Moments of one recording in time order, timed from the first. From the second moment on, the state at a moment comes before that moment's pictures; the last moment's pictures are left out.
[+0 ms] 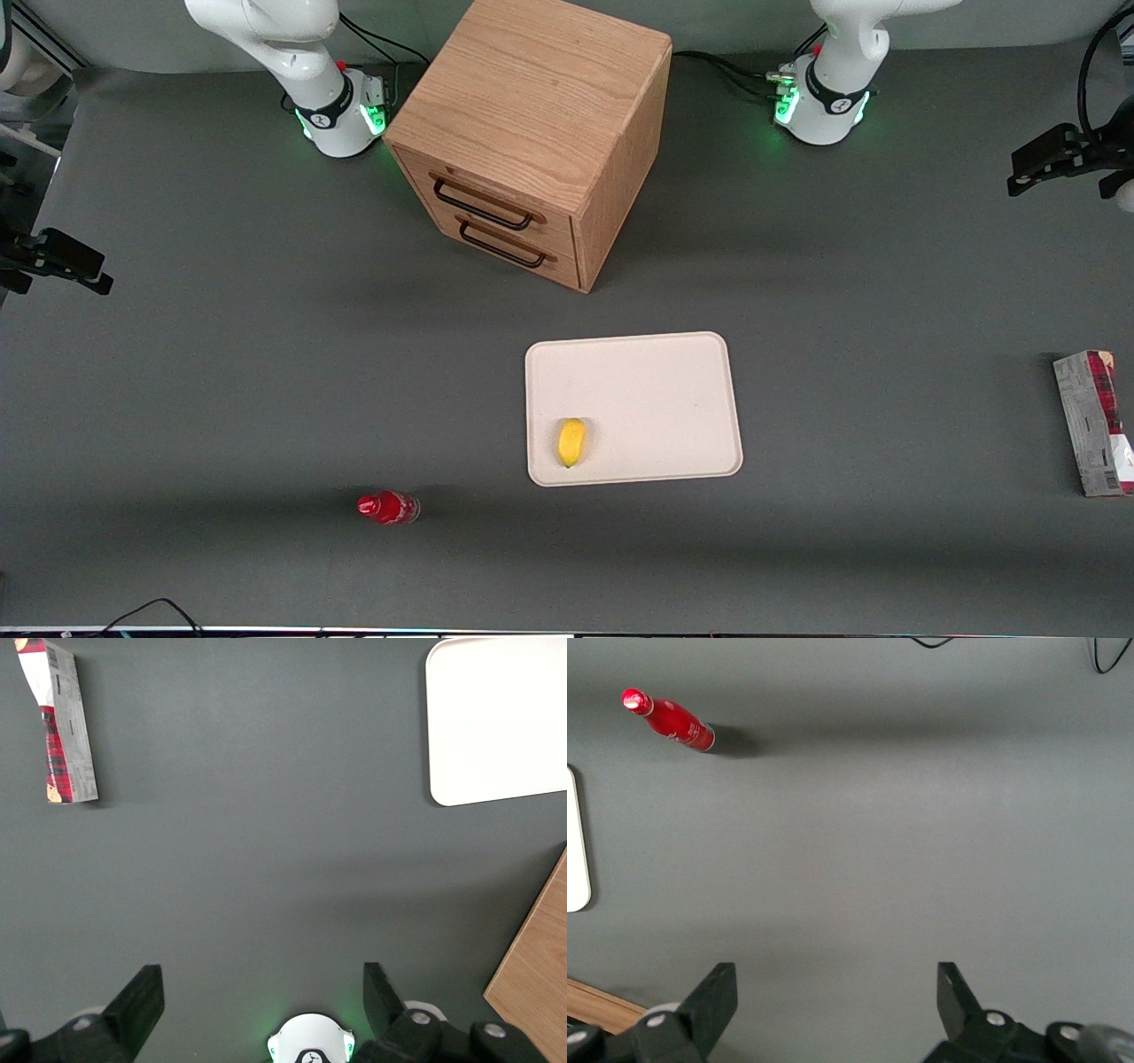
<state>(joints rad) 0.08 -0.06 -0.08 -1.54 0.02 1.37 0.08</state>
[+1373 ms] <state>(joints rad) 0.14 0.69 0.30 -1.28 0.06 1.97 0.49</state>
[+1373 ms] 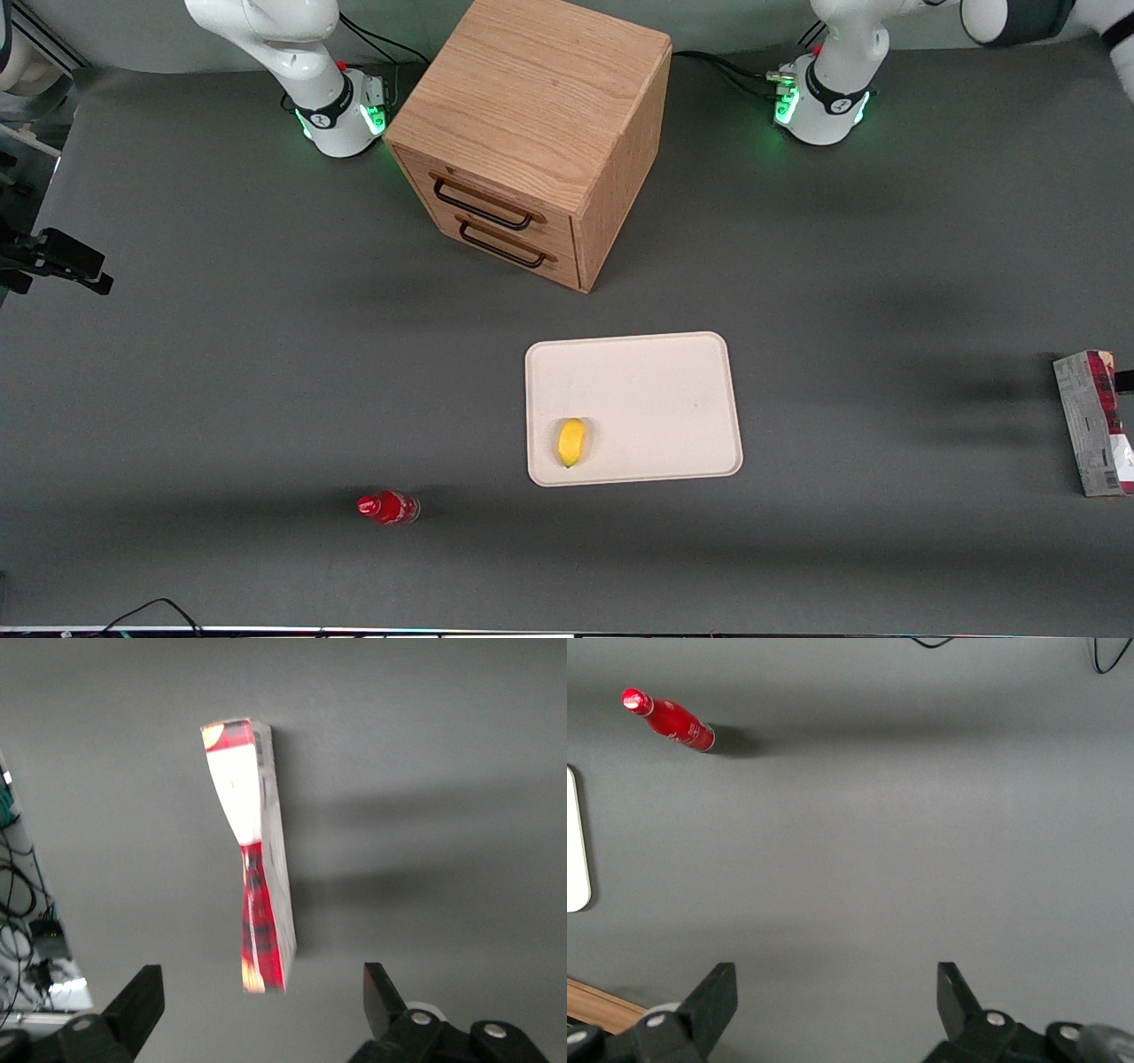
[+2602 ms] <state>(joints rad) 0.22 0.92 0.33 -1.28 -0.16 2.22 0.66</state>
